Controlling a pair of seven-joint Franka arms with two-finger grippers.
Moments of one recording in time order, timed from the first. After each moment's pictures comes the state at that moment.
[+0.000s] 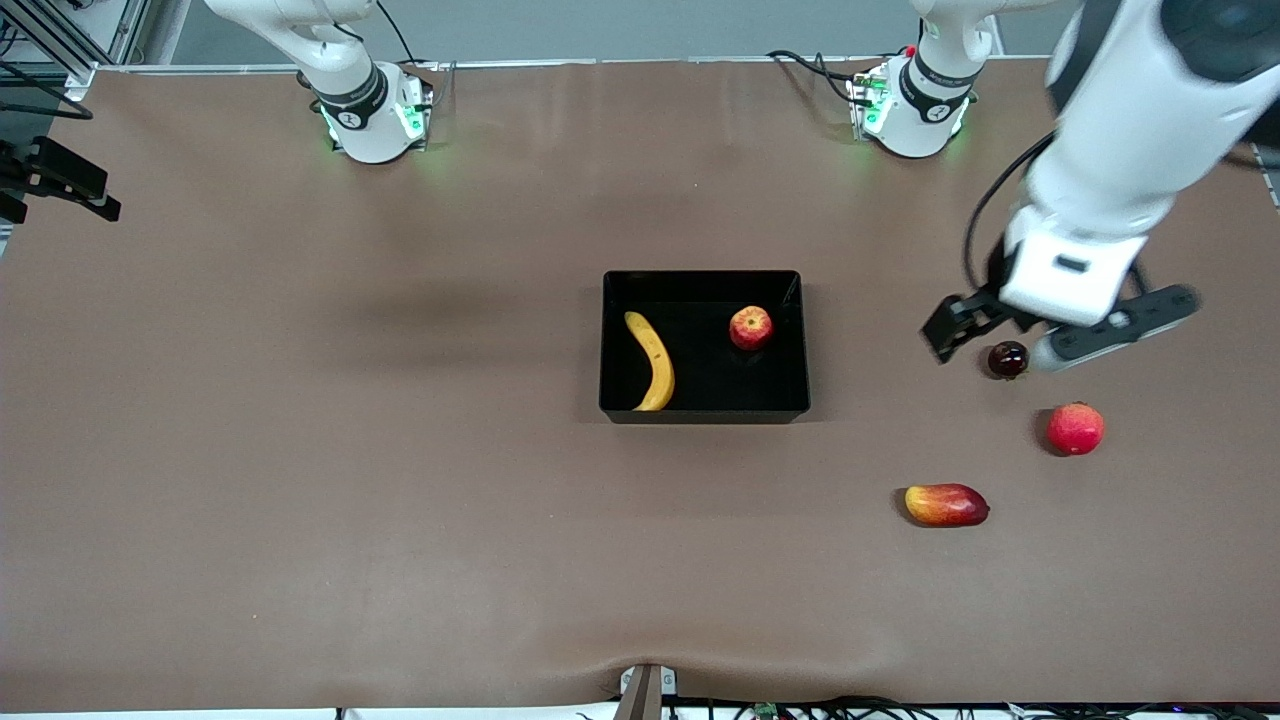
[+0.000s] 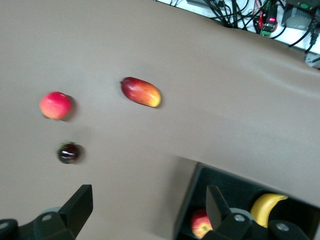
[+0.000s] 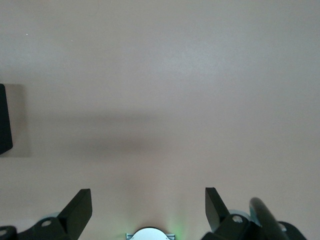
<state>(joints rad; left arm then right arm) 0.14 0.16 -0.49 -1.44 0.20 1.68 -0.65 -0.02 -0.06 -0.05 -1.52 0.00 1.39 -0.08</state>
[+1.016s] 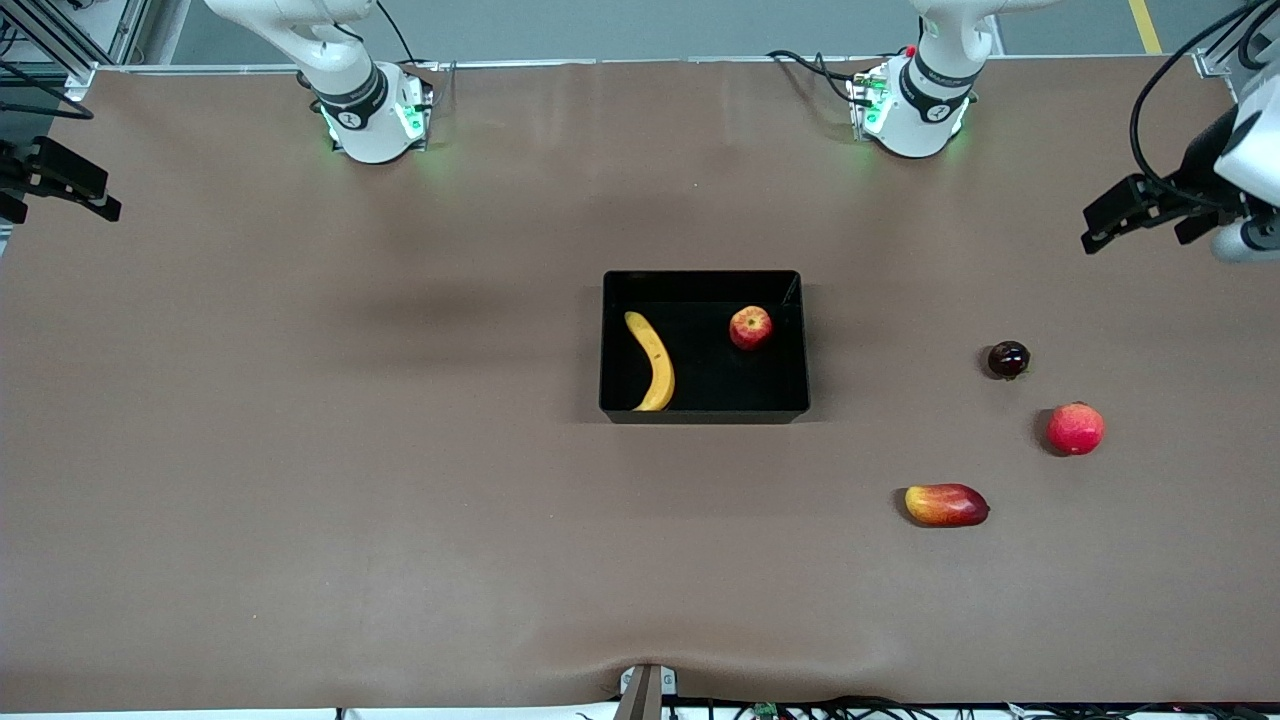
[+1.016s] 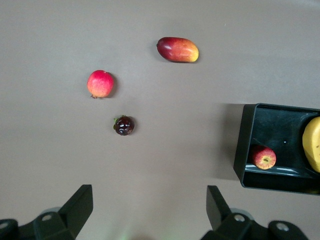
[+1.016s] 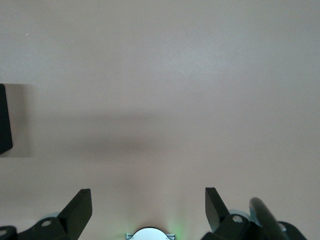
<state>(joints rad) 0.10 -0.06 -0.19 -1.57 0.02 1.50 -0.17 -0.02 -0.06 -0.05 -1.52 0.00 1.39 -0.08</state>
